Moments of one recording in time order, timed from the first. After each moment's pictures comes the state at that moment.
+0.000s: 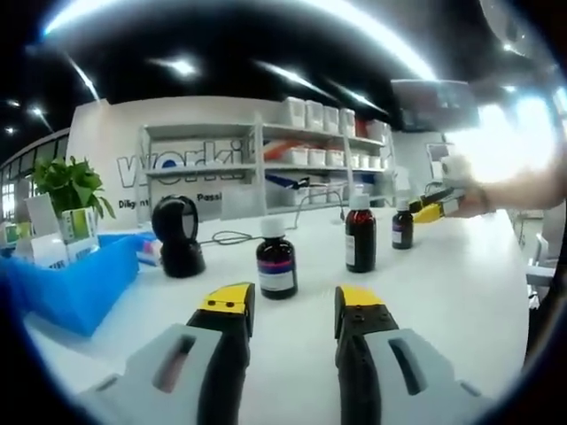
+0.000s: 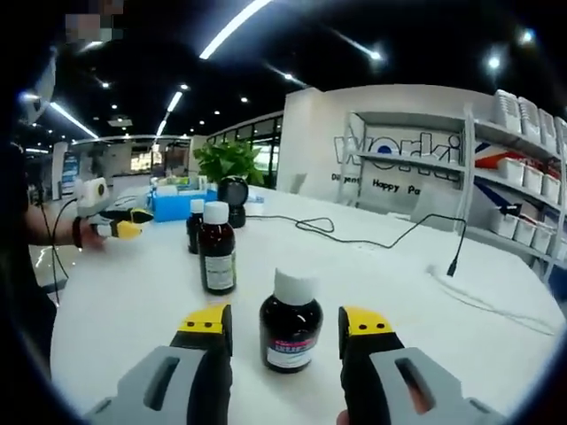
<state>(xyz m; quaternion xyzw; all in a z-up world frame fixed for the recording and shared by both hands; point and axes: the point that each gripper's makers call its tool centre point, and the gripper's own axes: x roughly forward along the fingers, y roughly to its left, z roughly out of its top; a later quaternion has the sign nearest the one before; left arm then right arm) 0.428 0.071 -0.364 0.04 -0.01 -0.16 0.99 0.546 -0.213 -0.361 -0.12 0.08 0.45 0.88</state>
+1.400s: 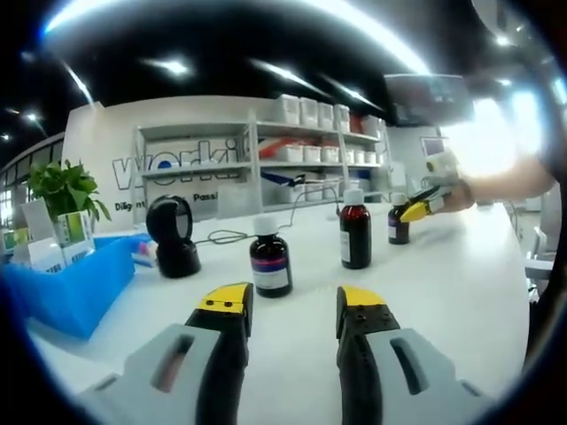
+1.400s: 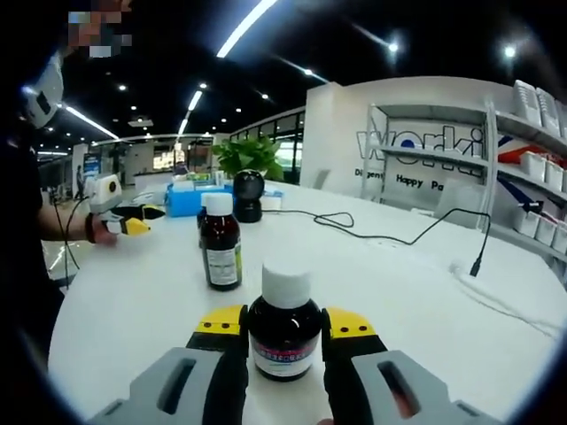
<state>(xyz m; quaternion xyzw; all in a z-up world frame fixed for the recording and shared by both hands) 0.428 0.066 -0.366 0.05 0.00 -0.17 0.98 0.554 -0.204 -0.373 -0.10 0.10 0.47 0.87</state>
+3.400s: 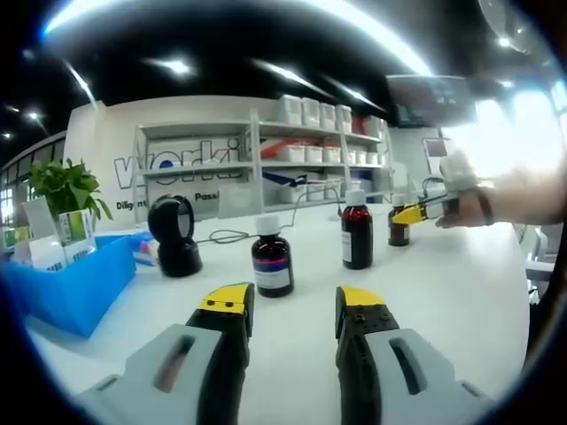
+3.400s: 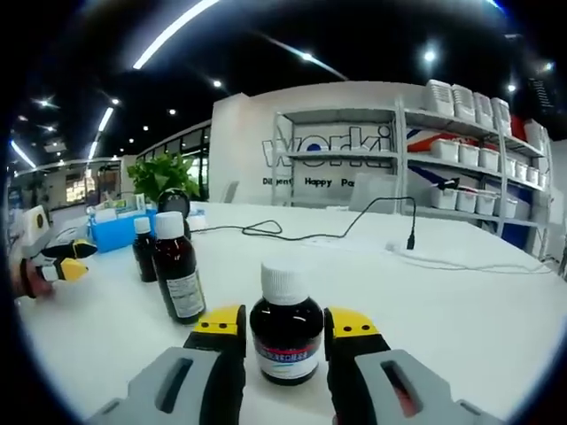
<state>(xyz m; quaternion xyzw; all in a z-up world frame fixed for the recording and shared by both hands) 0.428 0.067 -0.366 0.05 0.00 -0.16 0.99 0.563 -0.215 -0.377 -0.02 0.09 0.27 0.96</state>
